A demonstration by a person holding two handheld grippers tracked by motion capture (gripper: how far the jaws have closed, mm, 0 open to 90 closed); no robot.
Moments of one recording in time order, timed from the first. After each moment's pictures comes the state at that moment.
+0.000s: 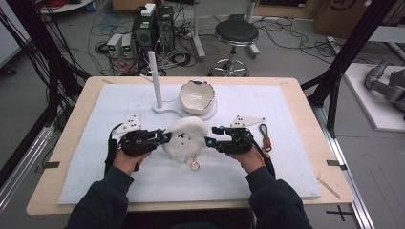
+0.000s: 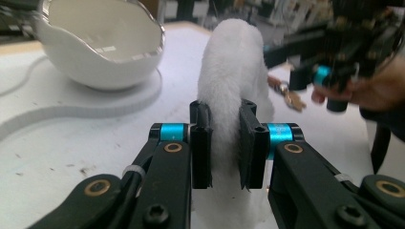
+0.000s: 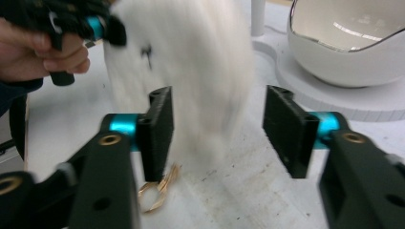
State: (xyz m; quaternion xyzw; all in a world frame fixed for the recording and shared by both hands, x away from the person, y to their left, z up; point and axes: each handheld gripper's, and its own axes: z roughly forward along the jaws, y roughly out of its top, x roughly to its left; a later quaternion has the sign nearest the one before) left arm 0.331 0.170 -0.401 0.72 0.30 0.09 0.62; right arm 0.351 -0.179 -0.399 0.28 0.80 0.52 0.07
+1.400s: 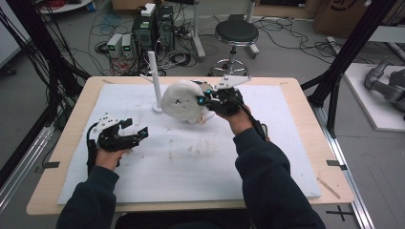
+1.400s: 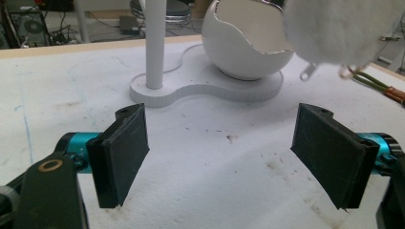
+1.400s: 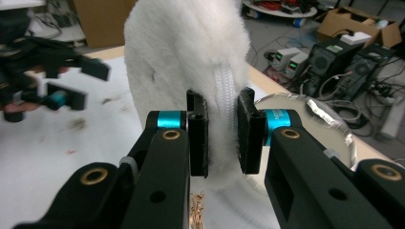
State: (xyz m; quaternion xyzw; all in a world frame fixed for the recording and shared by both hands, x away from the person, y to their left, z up) left arm 0.342 0.230 -0.415 0.69 0.43 0.22 0.54; right arm 0.417 -0.136 -0.304 0.22 0.81 0.50 0.19
